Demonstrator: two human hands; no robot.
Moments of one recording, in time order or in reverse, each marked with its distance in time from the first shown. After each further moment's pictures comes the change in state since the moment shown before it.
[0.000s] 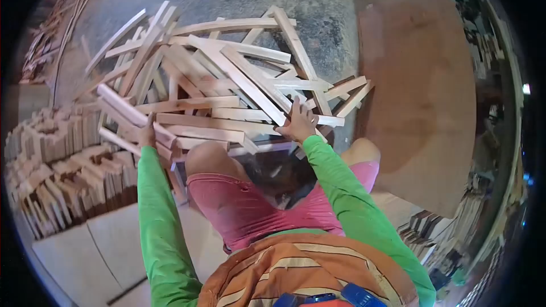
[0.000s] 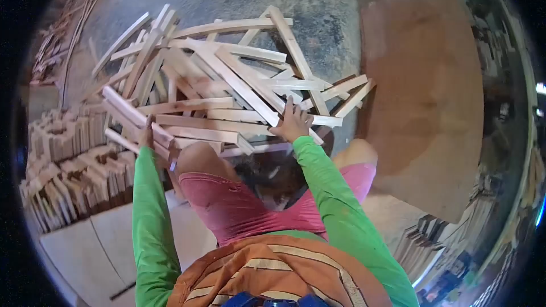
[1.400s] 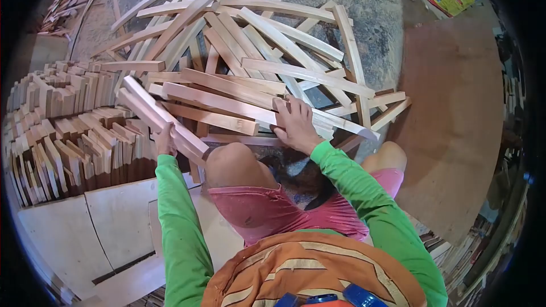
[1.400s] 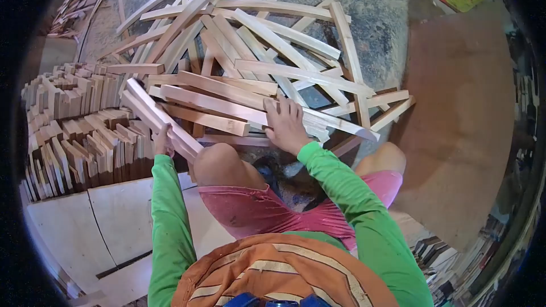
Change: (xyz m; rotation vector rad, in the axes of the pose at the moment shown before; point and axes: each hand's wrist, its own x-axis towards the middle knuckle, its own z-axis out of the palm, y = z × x) left_hand -0.036 -0.104 -0.079 -0.170 0.144 -0.315; right_hand -0.027 -0.124 0.028 0.044 0.117 -0.697
